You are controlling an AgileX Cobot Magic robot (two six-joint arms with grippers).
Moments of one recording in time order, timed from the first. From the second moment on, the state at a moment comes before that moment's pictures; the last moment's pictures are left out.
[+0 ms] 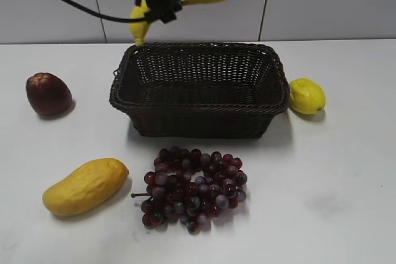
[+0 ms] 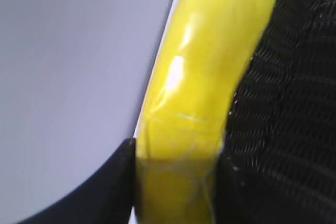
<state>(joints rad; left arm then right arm) -0.59 2.10 -1.95 0.04 0.77 0.80 0.10 -0.01 -0.50 0.10 1.03 0.03</state>
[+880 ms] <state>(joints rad) -0.64 2.28 -1.95 -0.01 0.74 0.80 0.10 -0.01 -0.50 0.10 1.03 0.03</state>
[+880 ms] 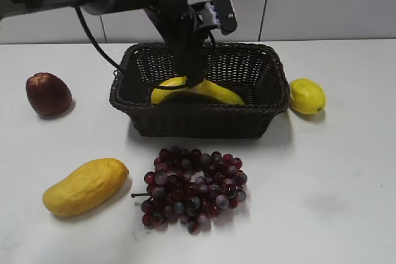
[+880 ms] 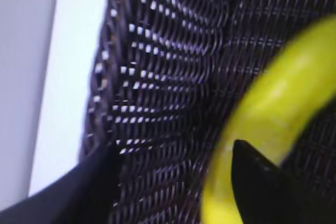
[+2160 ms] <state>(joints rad) -0.06 1.84 -1.77 -0.16 1.21 0.13 0.10 -0.01 -0.50 0.10 1.03 0.03</state>
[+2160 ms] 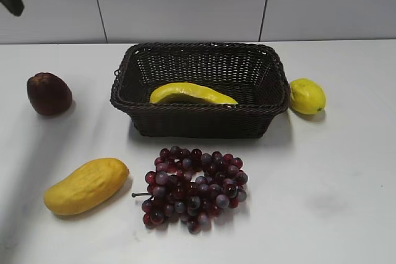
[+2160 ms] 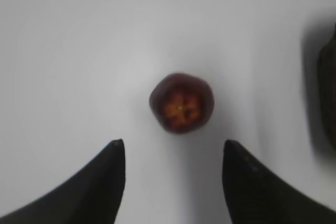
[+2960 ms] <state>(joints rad) -0.06 1.15 -0.84 -0.07 1.15 0.13 0.10 -0.01 -0.50 0.10 1.03 0.03</state>
